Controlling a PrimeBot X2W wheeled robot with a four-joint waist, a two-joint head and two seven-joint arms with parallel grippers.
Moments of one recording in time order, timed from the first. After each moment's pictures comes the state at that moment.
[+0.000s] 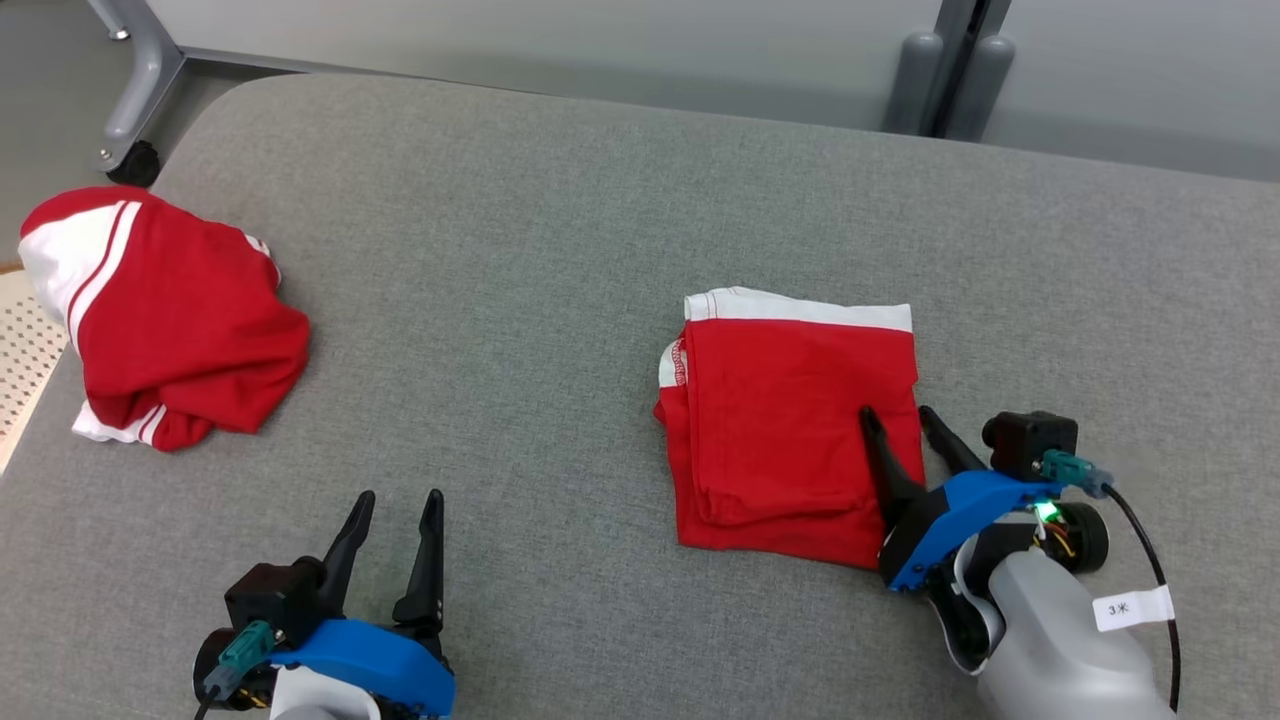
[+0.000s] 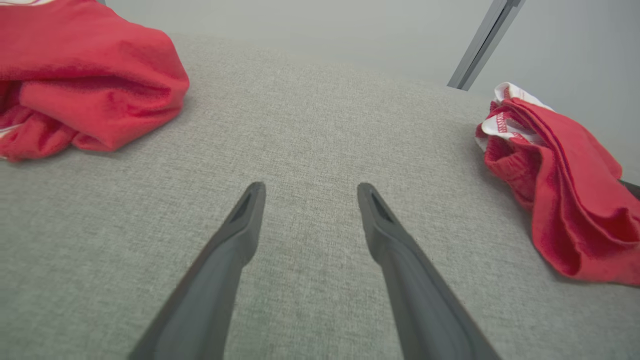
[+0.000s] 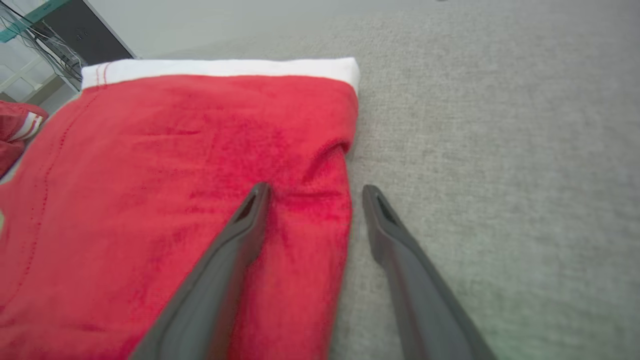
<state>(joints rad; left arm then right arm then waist) -0.15 0.16 -0.24 0.47 -0.42 -0.13 -0.26 -0.57 -0.05 0.22 1.00 0.40 0.13 -0.27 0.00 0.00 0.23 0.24</state>
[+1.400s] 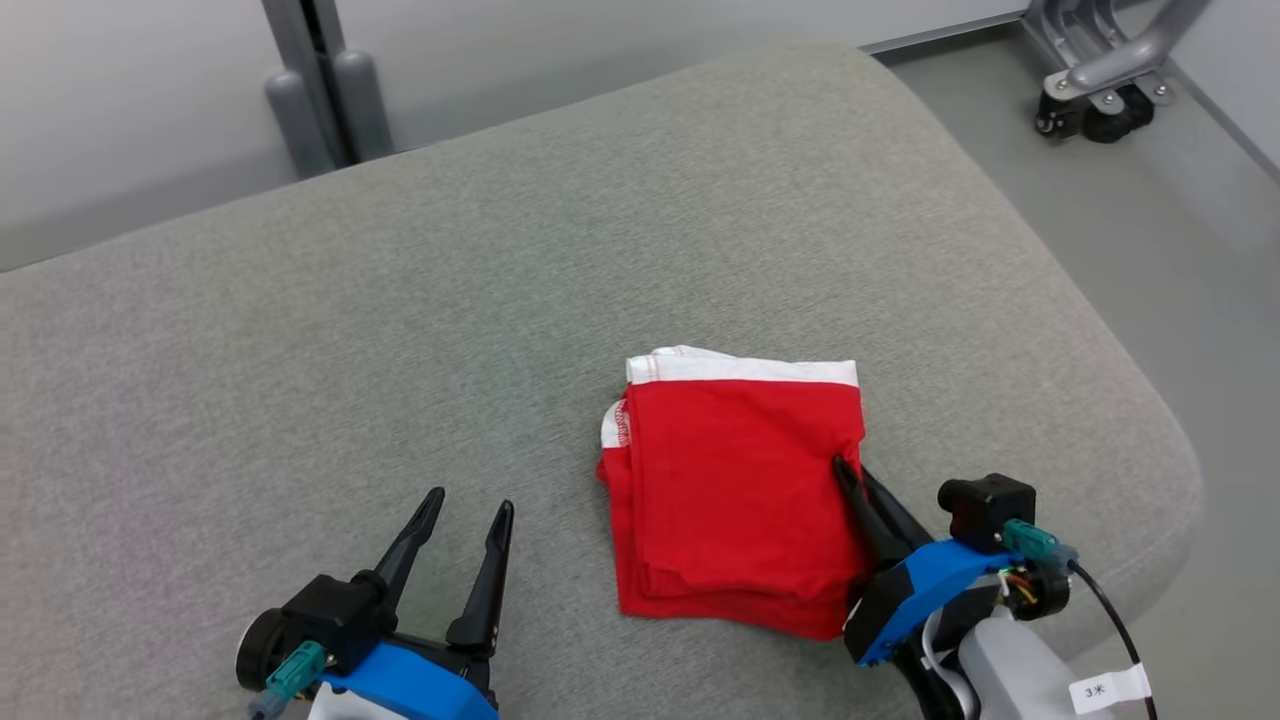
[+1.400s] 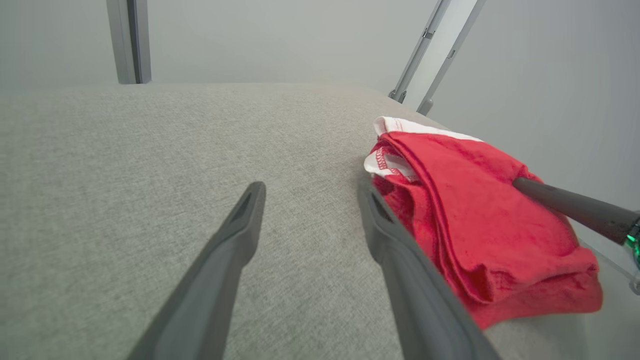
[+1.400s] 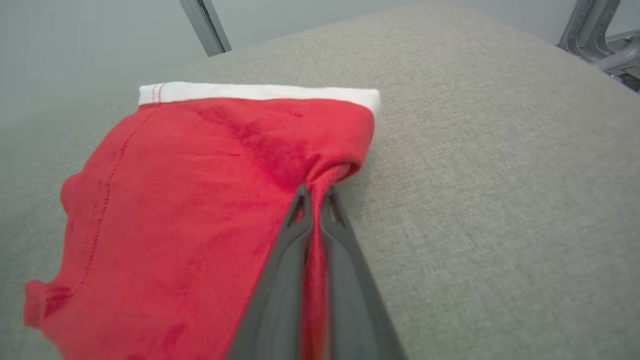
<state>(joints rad) -0.10 0.22 -0.39 0.30 -0.41 -0.13 -0.26 -0.39 -0.05 0.31 0.72 0.38 0.13 -0.26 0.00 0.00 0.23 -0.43</state>
